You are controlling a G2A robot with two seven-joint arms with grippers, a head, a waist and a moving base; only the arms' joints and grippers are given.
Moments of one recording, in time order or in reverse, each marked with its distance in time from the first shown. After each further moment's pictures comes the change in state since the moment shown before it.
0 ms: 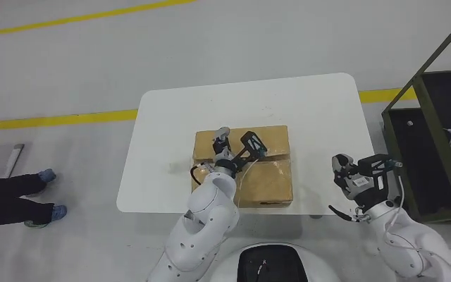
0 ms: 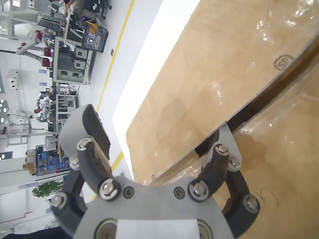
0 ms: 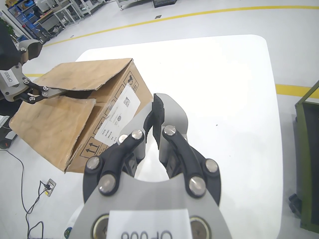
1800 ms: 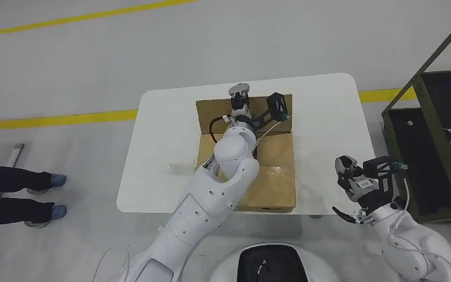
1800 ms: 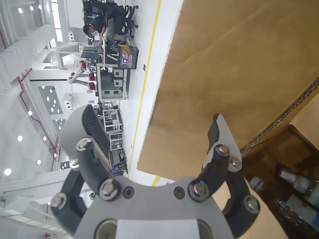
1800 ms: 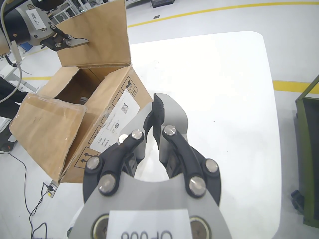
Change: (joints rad) left arm -0.427 -0.151 0.160 0.445 0.124 -0.043 0.045; right arm -0.026 0.003 0.024 -0.003 0.025 -0.009 -0.010
